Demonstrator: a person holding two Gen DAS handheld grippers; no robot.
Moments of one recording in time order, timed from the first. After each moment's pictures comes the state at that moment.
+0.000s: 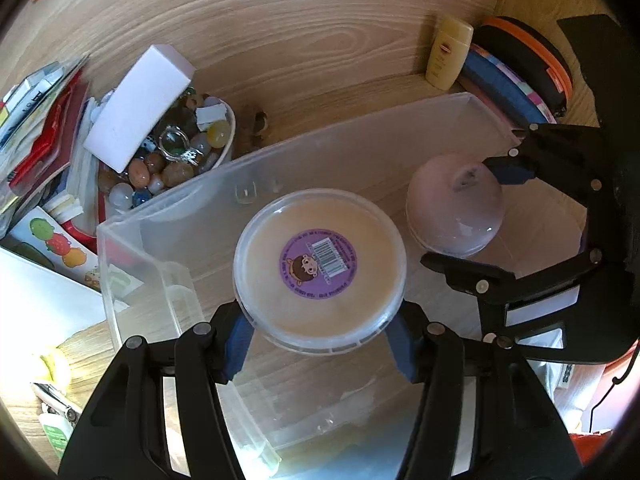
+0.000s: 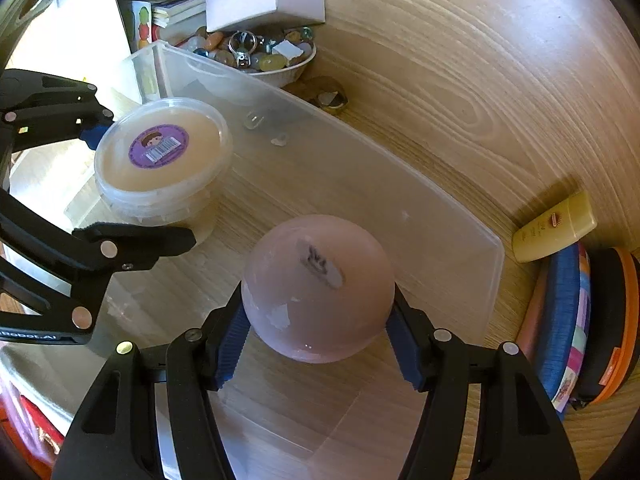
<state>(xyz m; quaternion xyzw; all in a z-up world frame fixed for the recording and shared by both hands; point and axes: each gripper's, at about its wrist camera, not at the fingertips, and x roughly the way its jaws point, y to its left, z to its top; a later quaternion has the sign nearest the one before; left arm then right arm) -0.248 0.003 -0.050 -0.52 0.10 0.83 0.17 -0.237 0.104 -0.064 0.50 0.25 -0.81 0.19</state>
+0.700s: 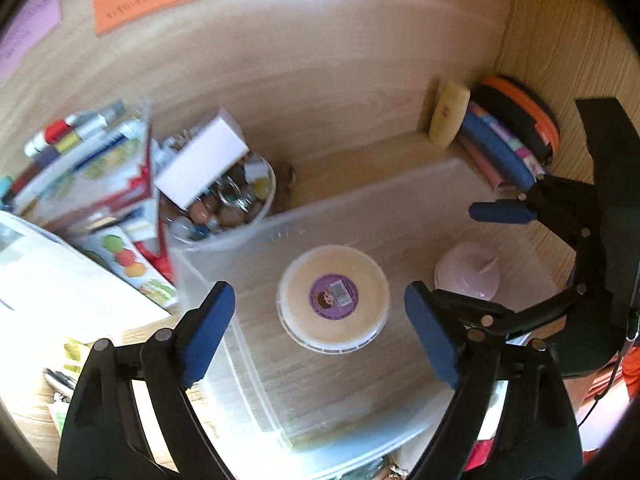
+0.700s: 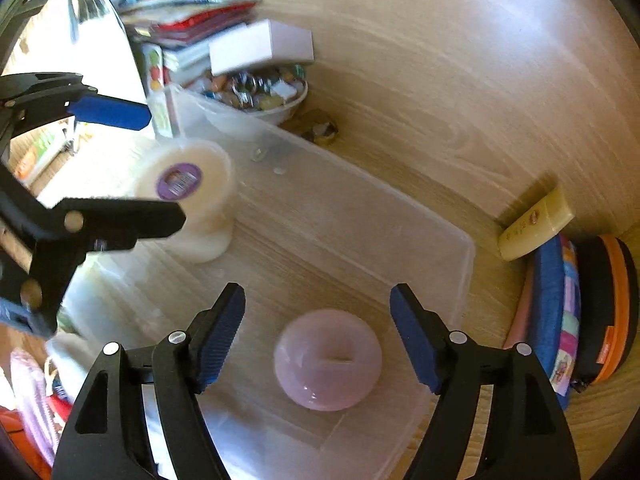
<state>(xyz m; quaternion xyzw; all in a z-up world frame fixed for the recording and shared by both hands) -0.230 -0.011 0.010 -0.45 0.07 0.88 0.15 -0.220 0.099 -0.030 0.45 0.21 -0.85 0.20</state>
